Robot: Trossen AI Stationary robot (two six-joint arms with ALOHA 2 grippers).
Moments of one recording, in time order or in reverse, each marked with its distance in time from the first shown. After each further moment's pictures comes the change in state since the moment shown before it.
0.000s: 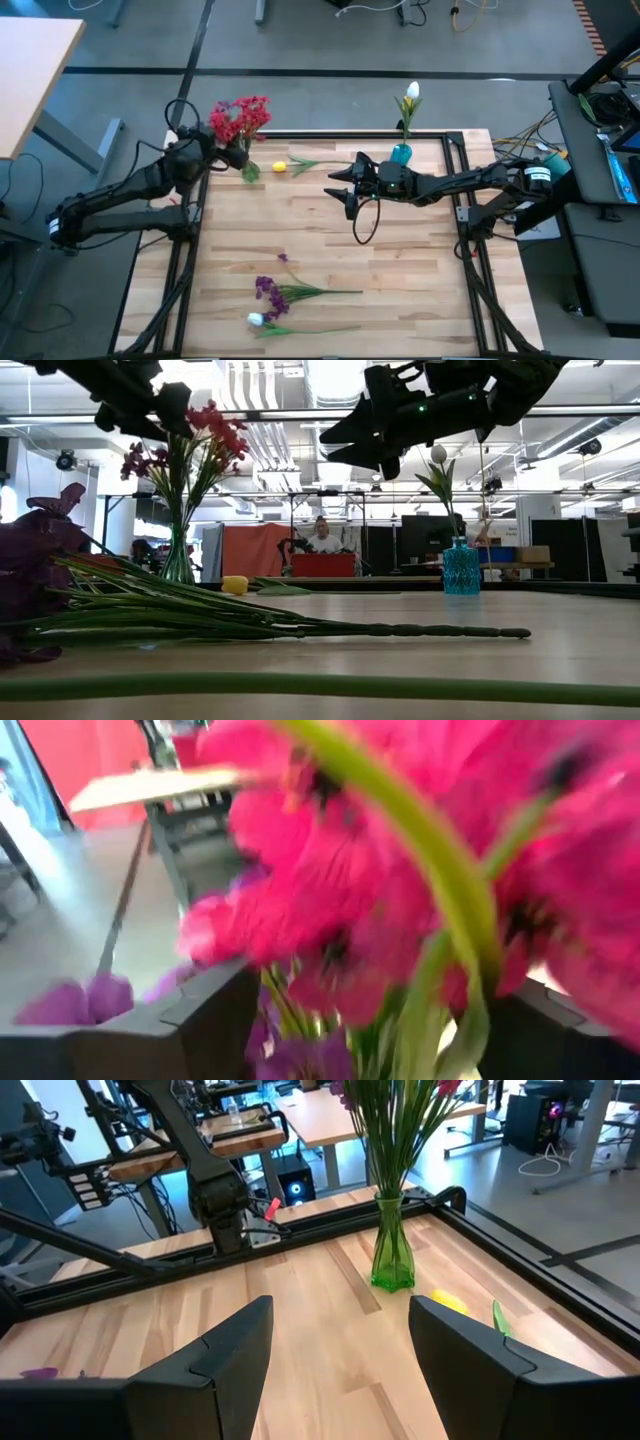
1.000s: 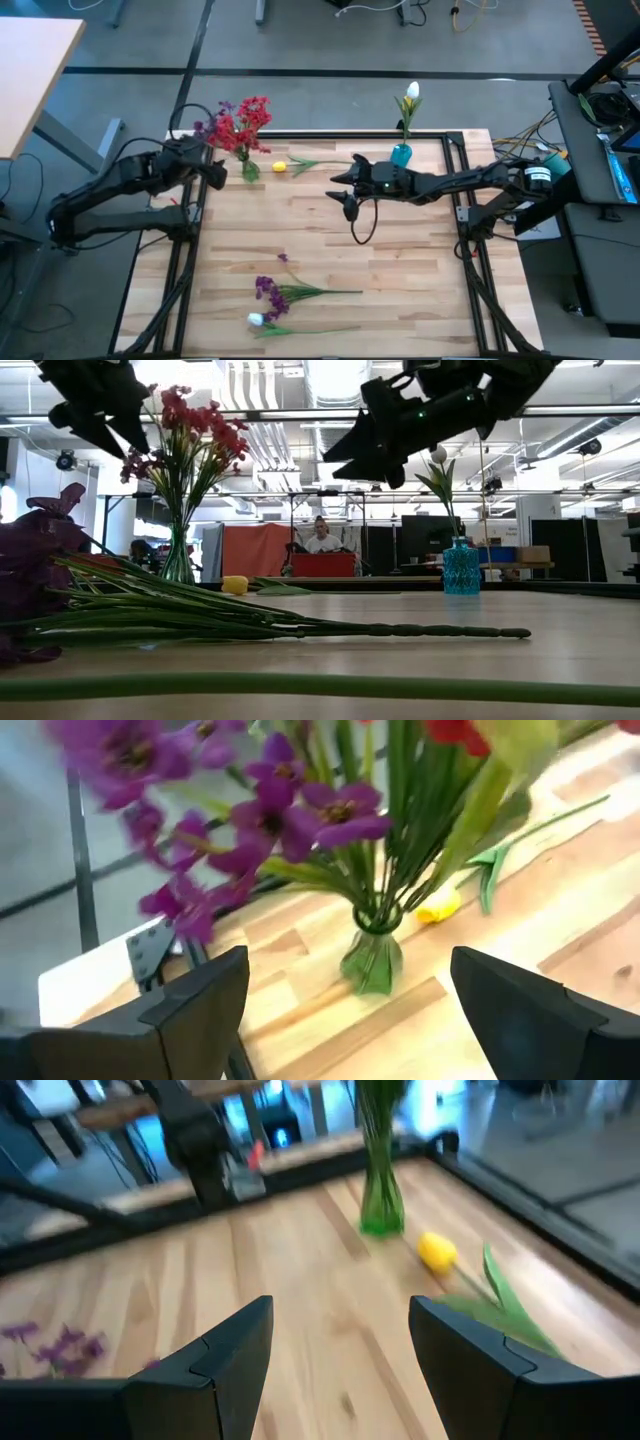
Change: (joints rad) left arm -0.014 -0.014 0.225 -0.781 0.188 -0.311; right arm -0.003 -0.001 0.044 -0.198 0.009 0.022
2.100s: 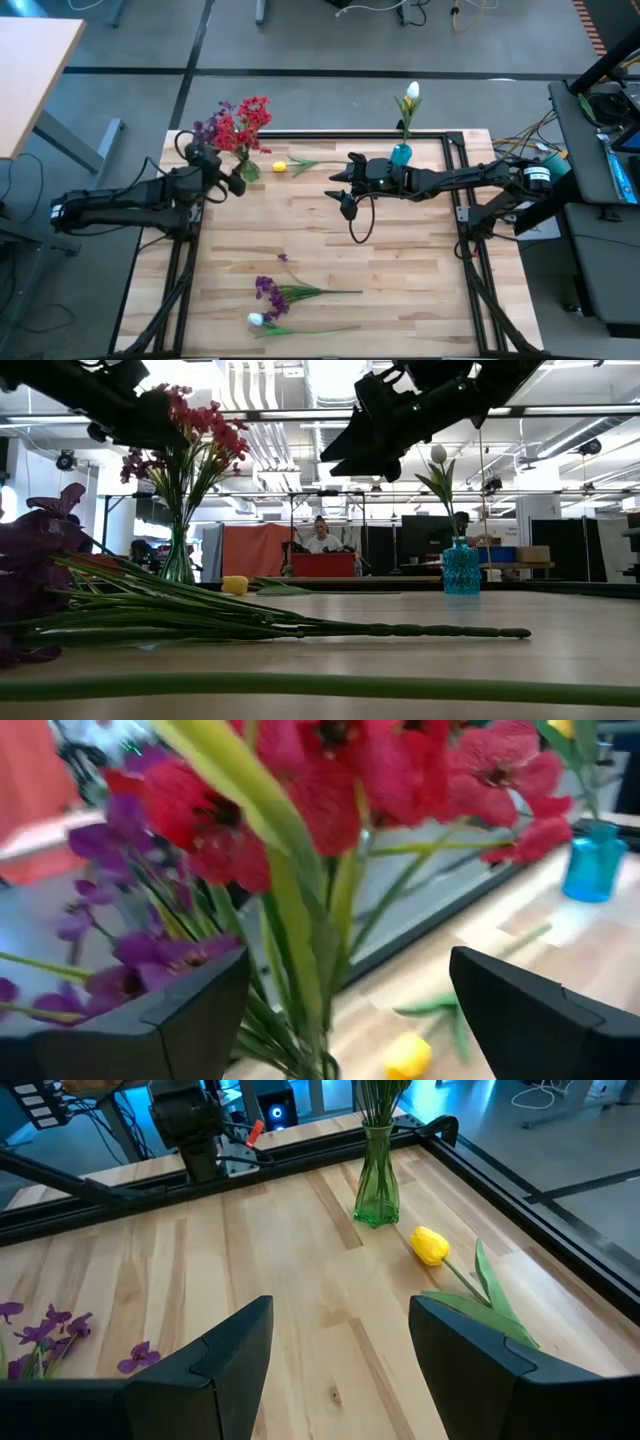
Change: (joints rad) left arm -0.256 -0.112 -0.420 0.860 -0.304 0.399; right arm 0.000 0.008 0.082 -0.136 0.000 -0.047
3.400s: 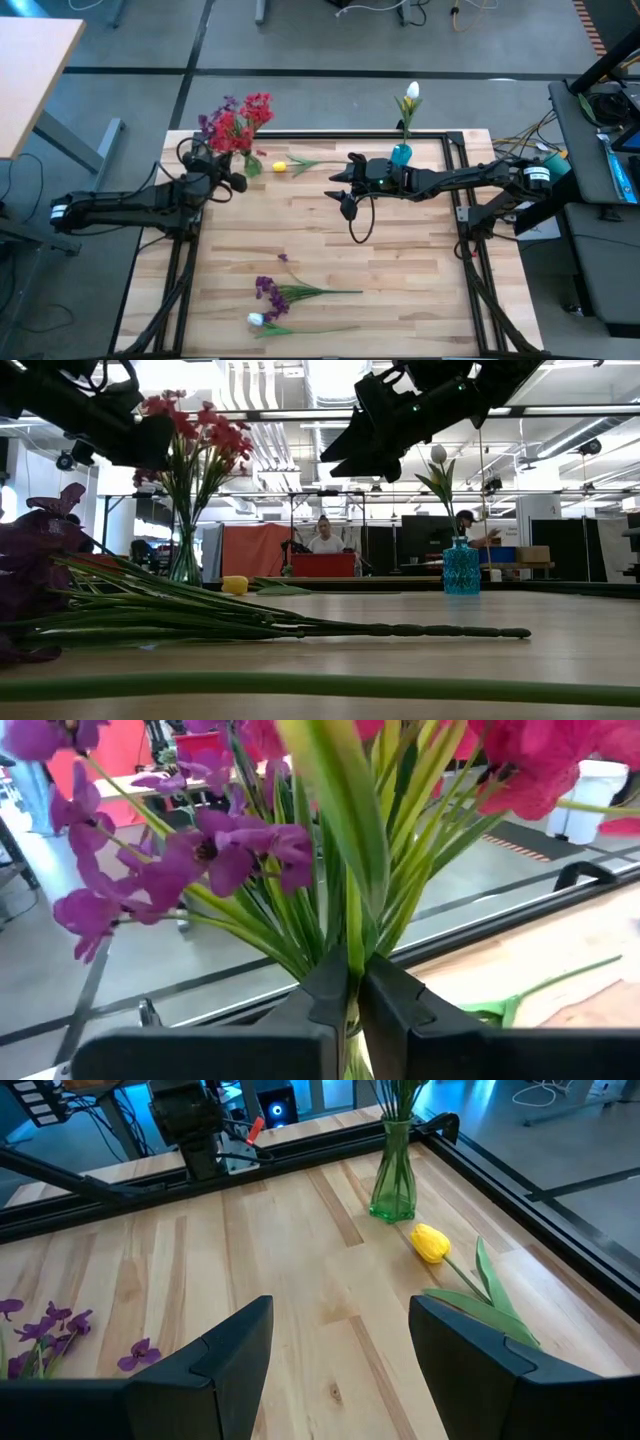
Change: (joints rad) left arm 0.000 -0.001 -0.115 0.069 -0.151 -0.189; right arm 0.000 0.001 0.000 -0.004 -0.002 0.000
